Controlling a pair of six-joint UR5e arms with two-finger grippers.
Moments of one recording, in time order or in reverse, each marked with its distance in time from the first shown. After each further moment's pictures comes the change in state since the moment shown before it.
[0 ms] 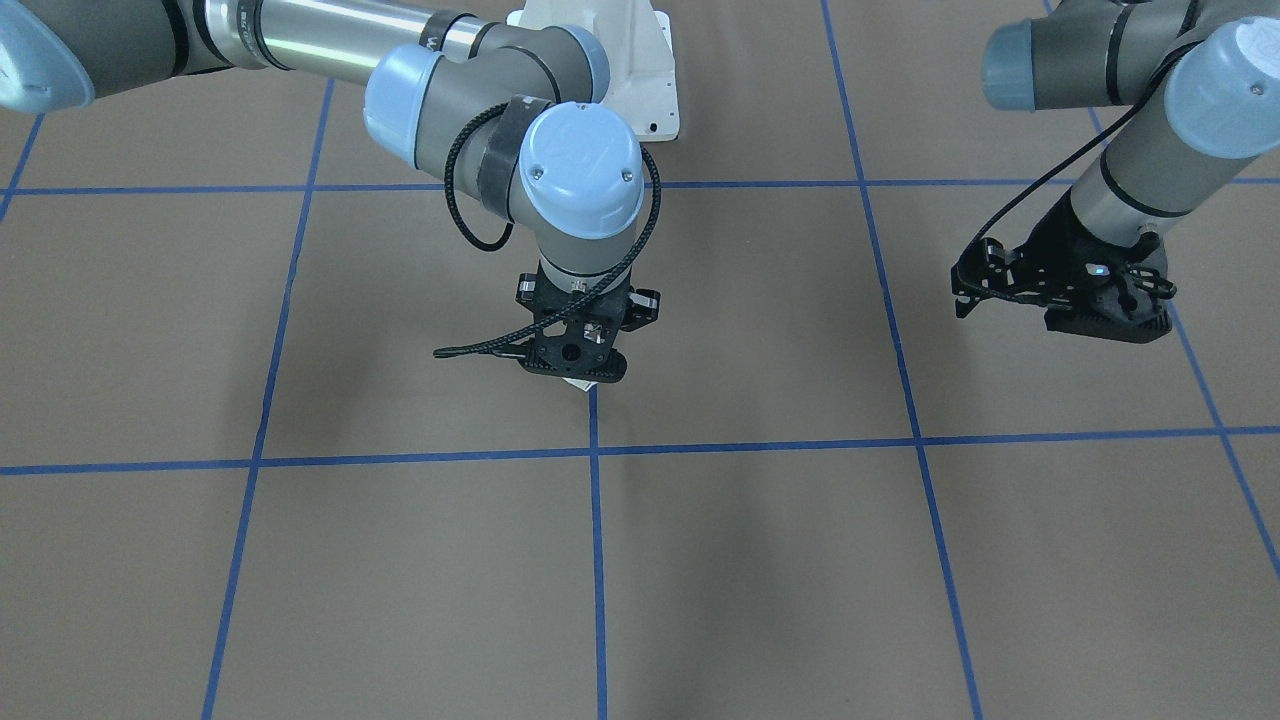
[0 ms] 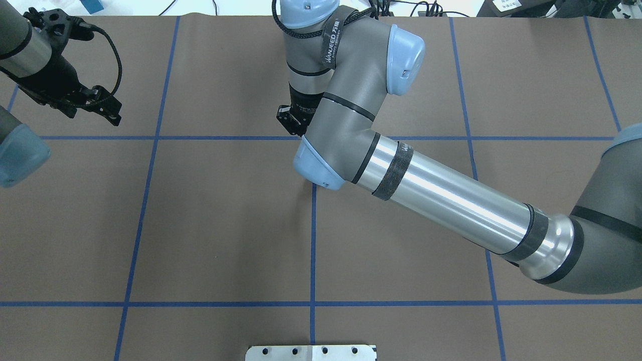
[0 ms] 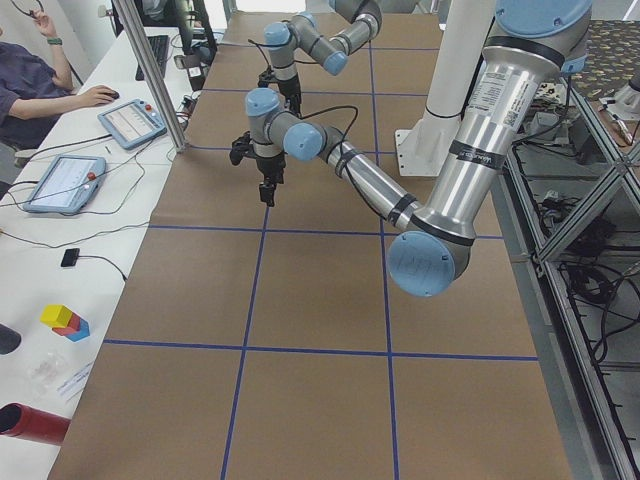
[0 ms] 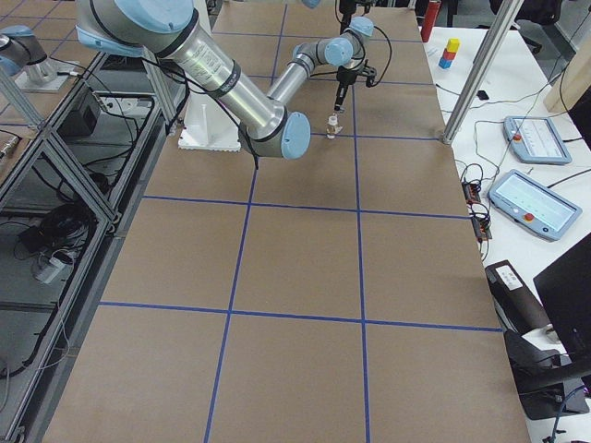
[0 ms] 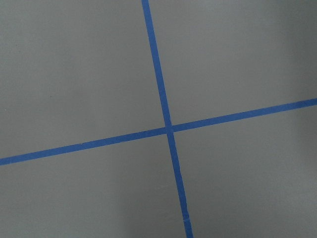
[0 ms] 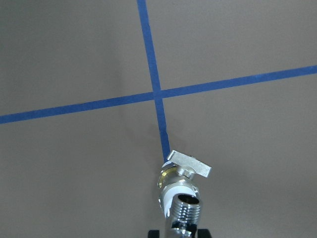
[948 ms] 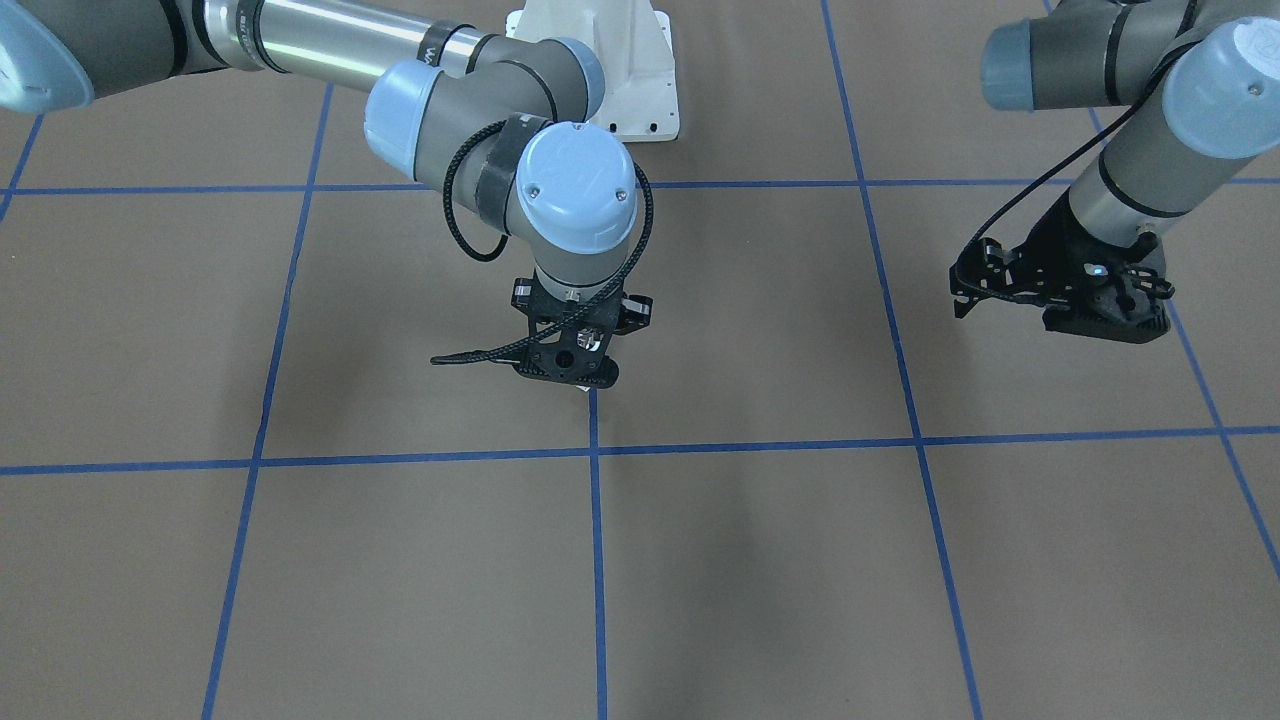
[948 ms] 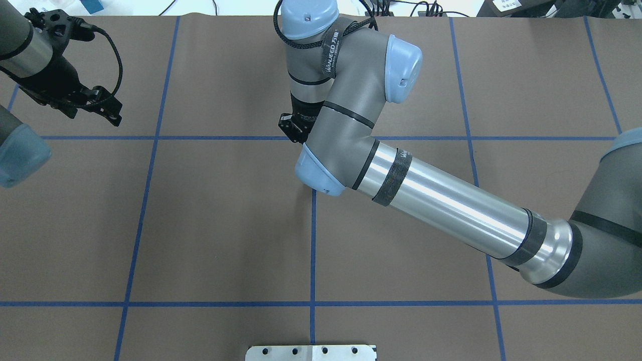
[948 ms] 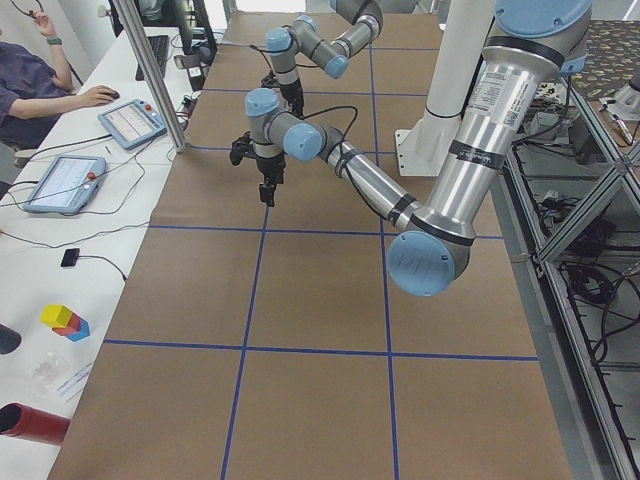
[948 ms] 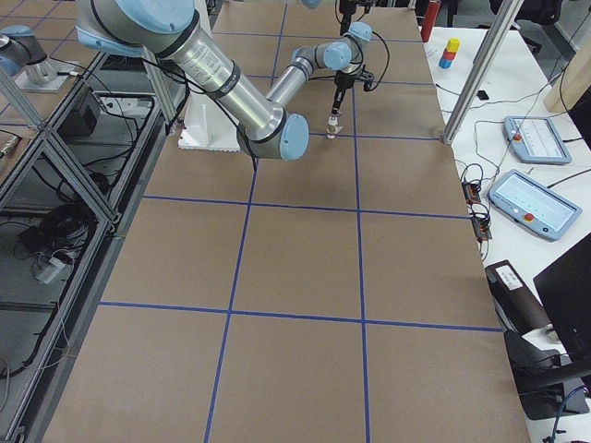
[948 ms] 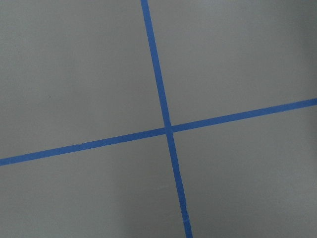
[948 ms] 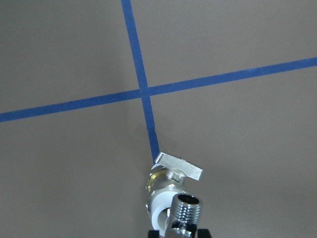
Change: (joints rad) left arm 0.002 -0.001 0.005 0.000 0.000 0.000; right arm -0.016 -0.009 -0.008 0.005 0.004 0.008
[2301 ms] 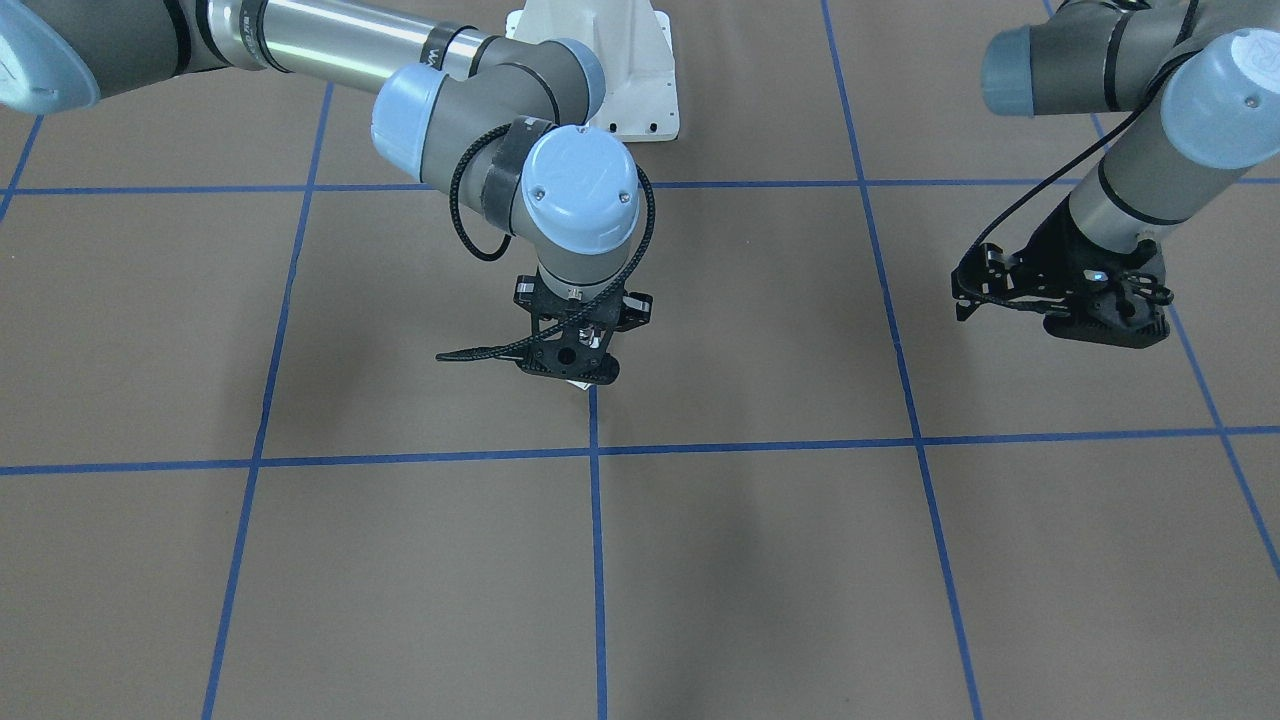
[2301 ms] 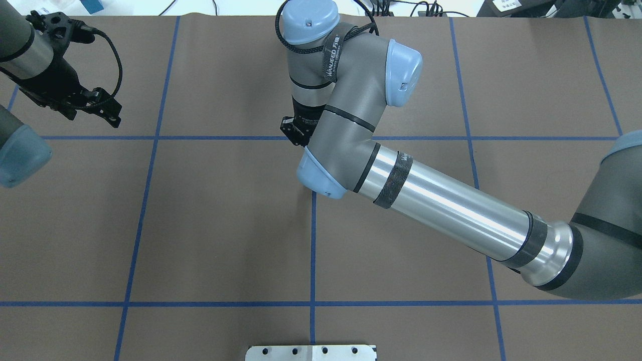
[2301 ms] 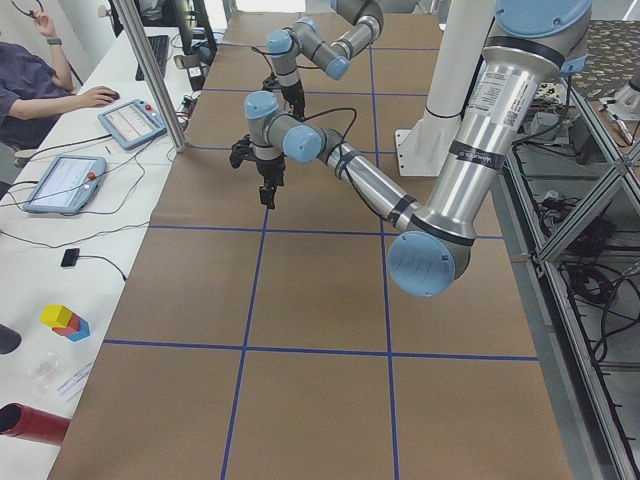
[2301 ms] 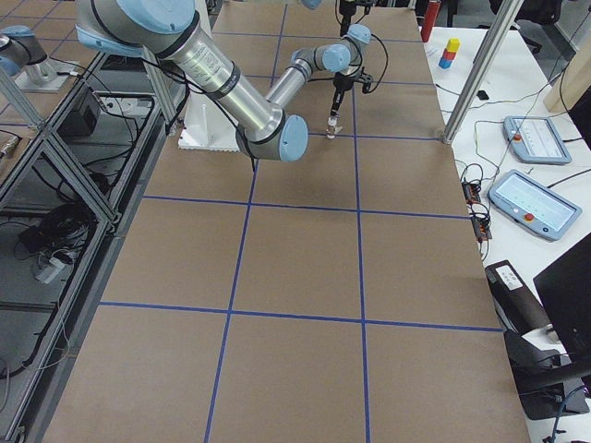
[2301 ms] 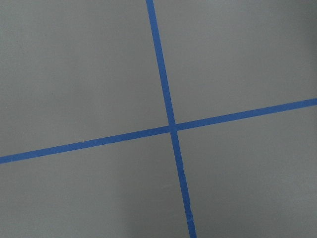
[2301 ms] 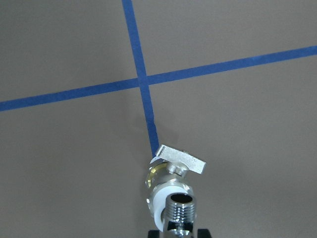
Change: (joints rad) left arm 0.002 0.003 0.008 0.000 0.000 0.001; right arm -0.003 -0.008 -0.003 0.003 -0.002 0.002
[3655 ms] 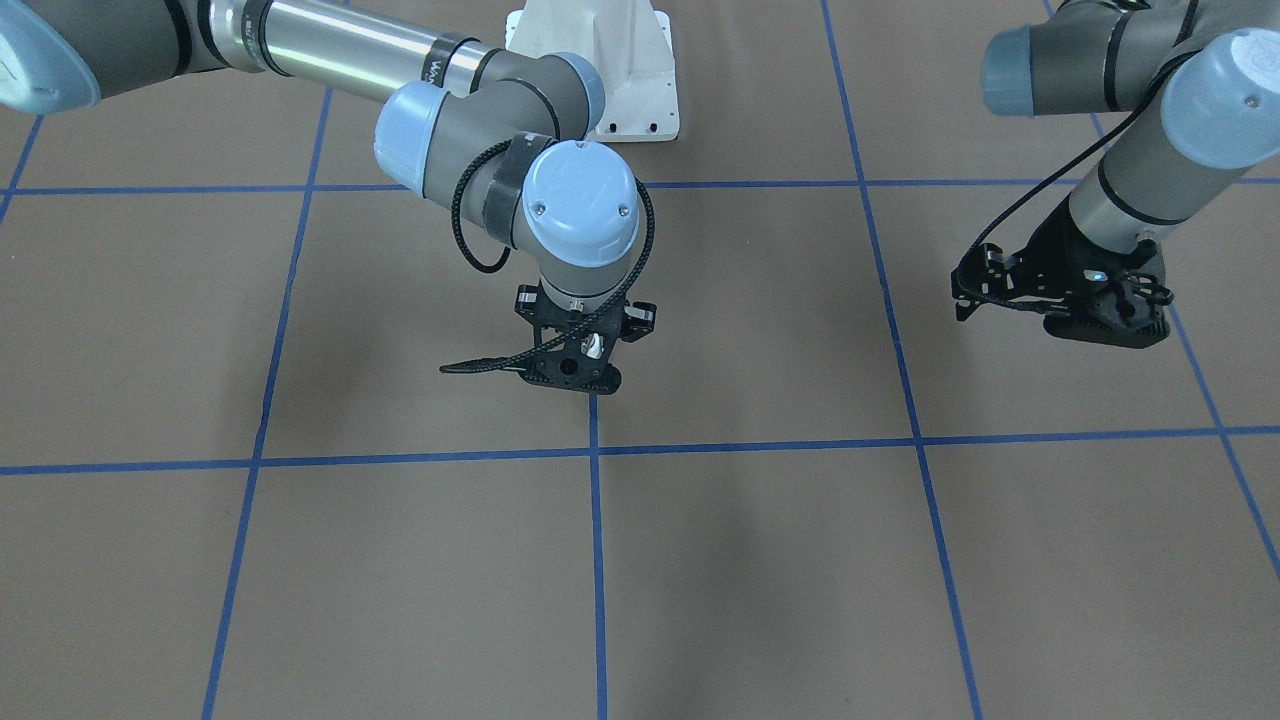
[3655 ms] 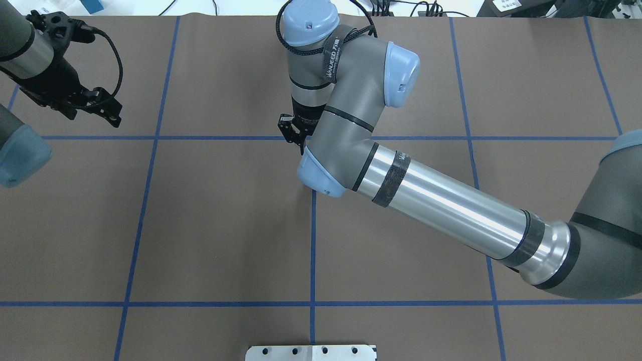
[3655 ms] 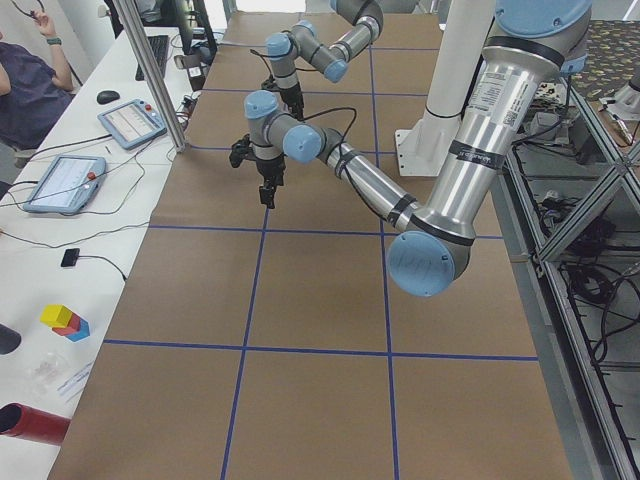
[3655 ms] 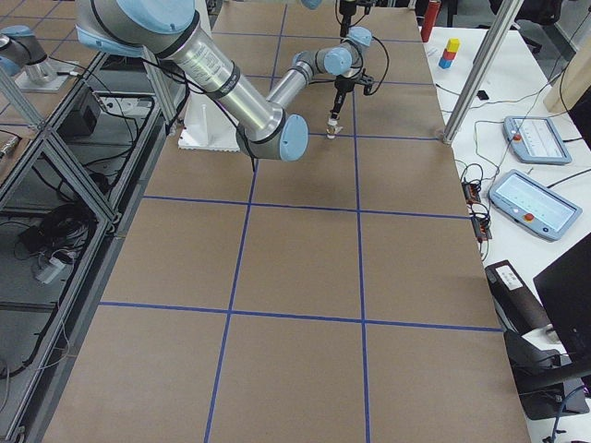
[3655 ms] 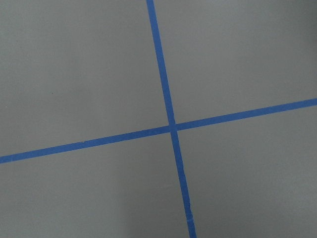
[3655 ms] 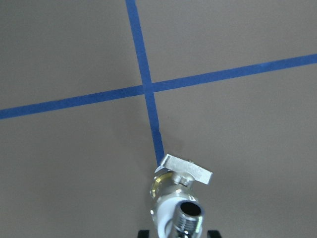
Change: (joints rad) left arm 0.000 -0.002 0.000 0.000 0.000 -0.002; right arm 0.000 0.004 -0.030 0.044 -0.001 0.008
